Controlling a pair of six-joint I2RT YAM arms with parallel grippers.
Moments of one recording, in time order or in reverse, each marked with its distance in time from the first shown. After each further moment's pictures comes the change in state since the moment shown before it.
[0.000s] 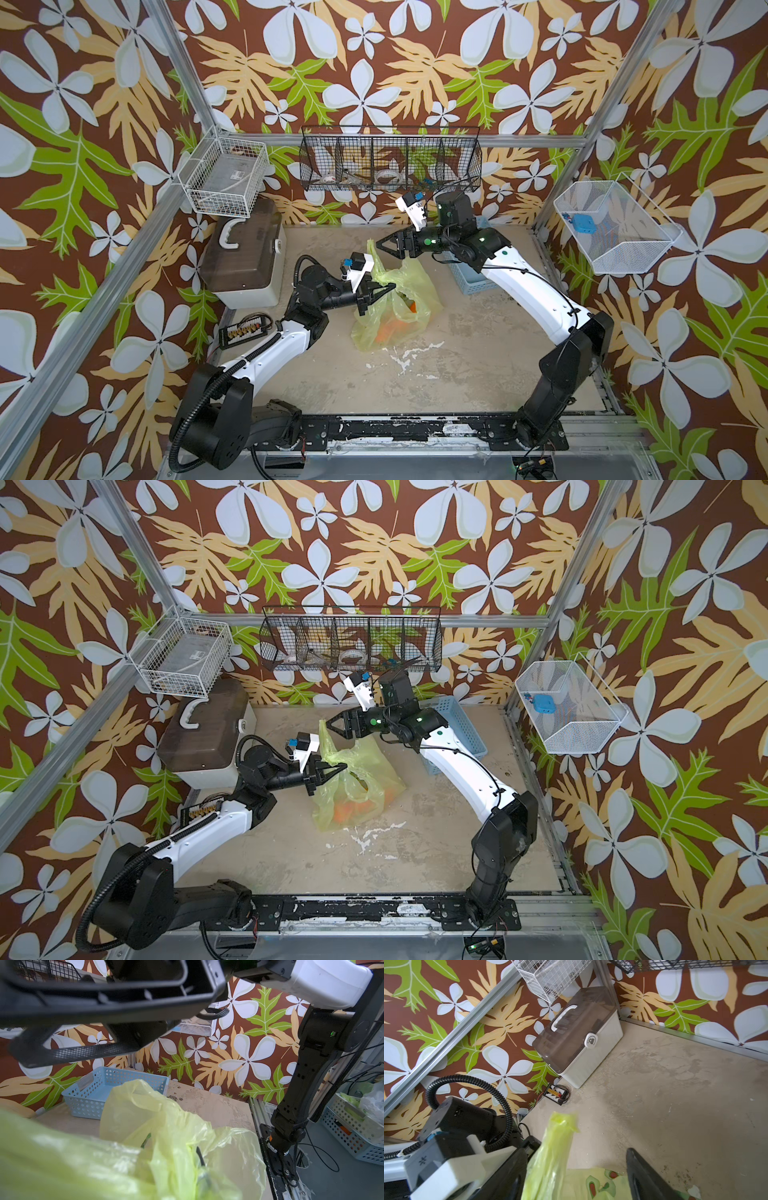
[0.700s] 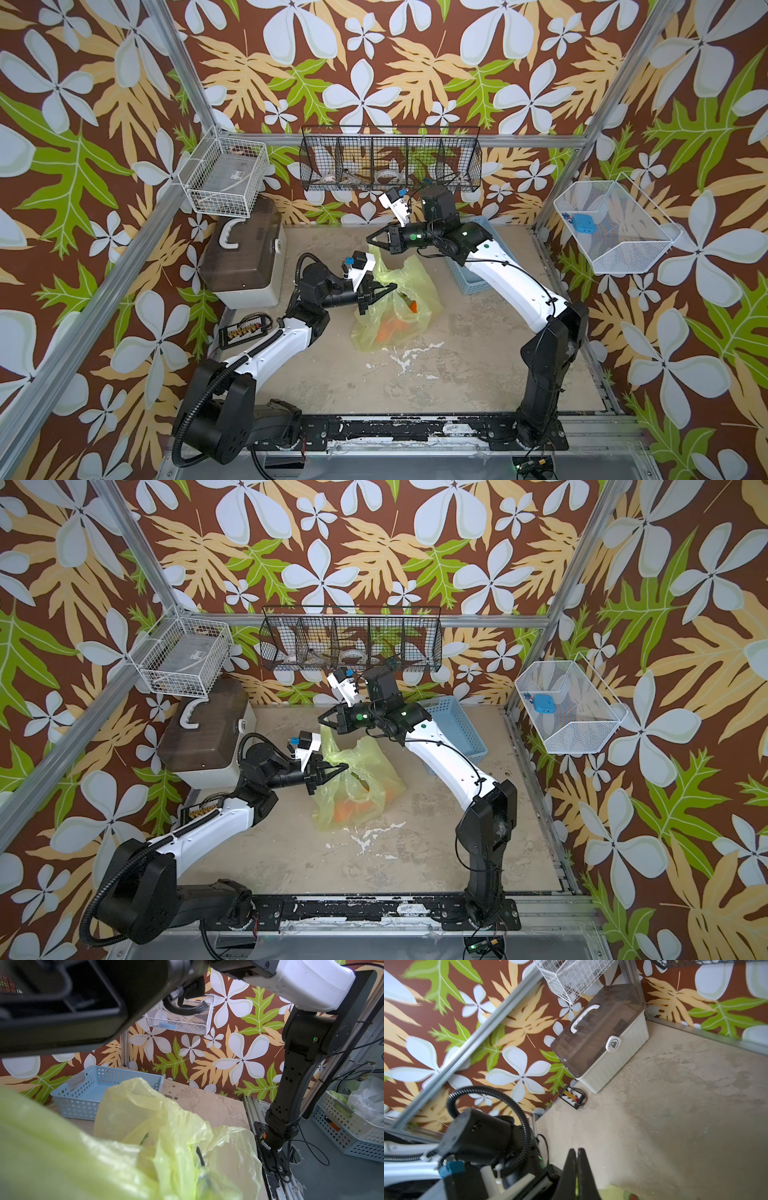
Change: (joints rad) left arm 0.000 0.022 0.009 0.014 0.035 -0.024; right arm 0.024 0.127 0.145 0.003 -0.073 0.040
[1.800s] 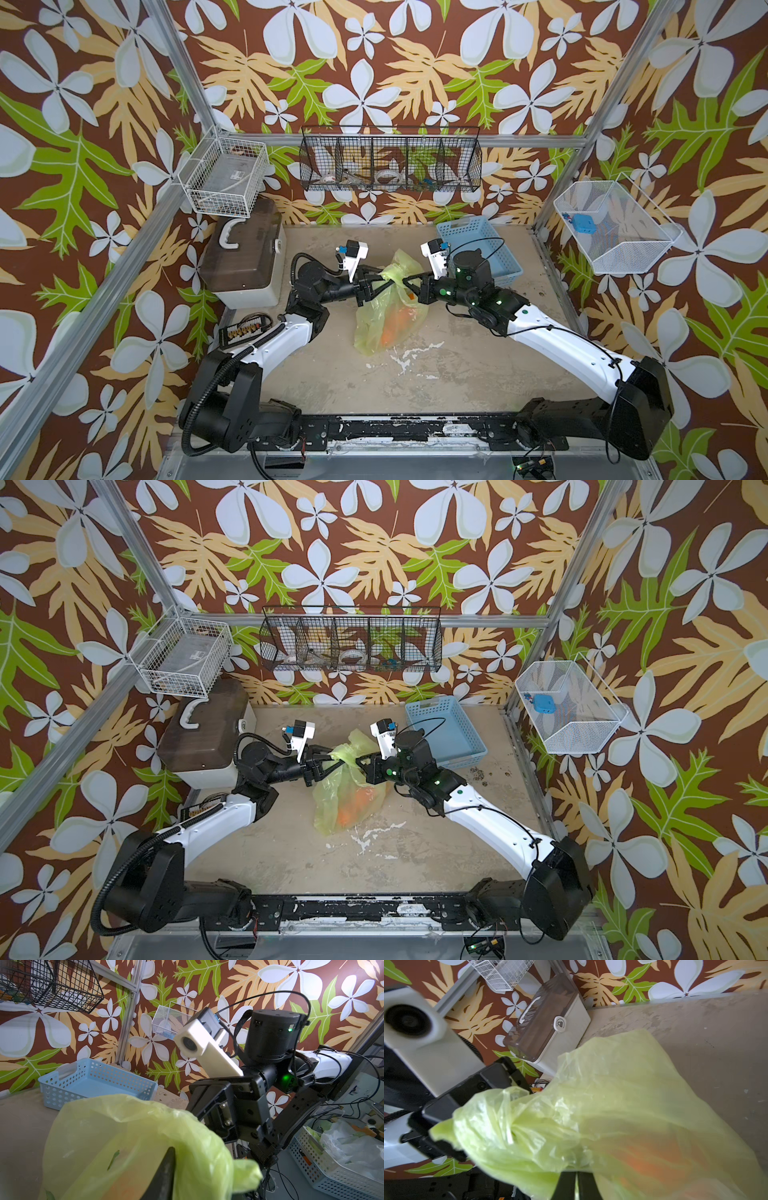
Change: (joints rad) left arm 0.035 0.044 0.017 0.145 0.029 -0.294; right arm 0.039 -0.547 -0.899 0.373 0.393 0.177
